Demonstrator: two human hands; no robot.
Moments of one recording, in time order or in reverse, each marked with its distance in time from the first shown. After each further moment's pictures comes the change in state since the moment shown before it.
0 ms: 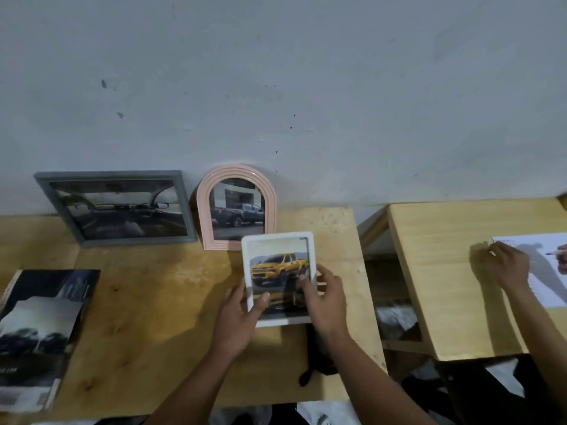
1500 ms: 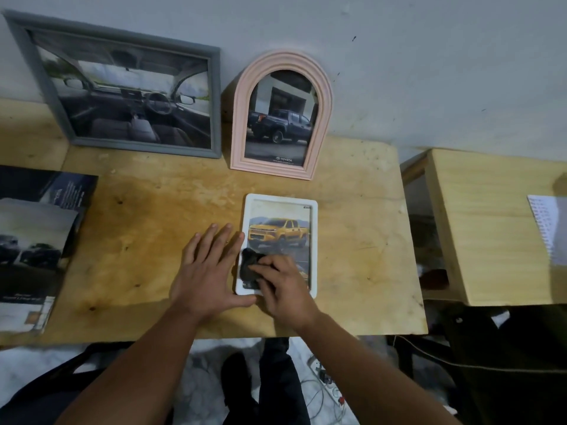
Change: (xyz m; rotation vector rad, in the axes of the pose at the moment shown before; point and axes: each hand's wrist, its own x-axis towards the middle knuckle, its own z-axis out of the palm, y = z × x) left_hand 0.008 -0.169 -0.075 1.009 -0.037 0.499; right_hand -0.092 0.078 0.148 -0.448 -0.431 -0.741
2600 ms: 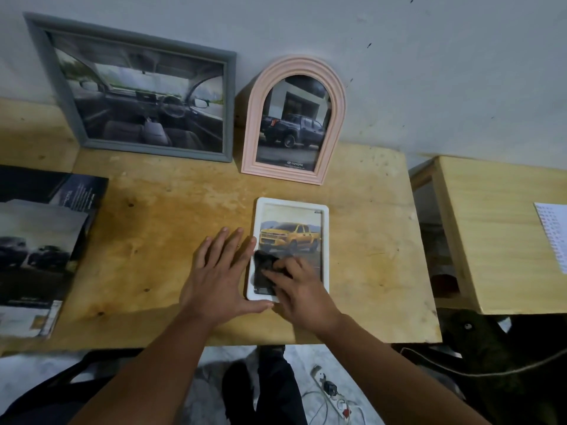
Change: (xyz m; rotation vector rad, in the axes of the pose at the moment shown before) left_hand -0.001 0.001 -0.004 -0.013 0.009 0.019; right_hand 0.002 0.002 -0.015 -0.249 -0.043 -0.141
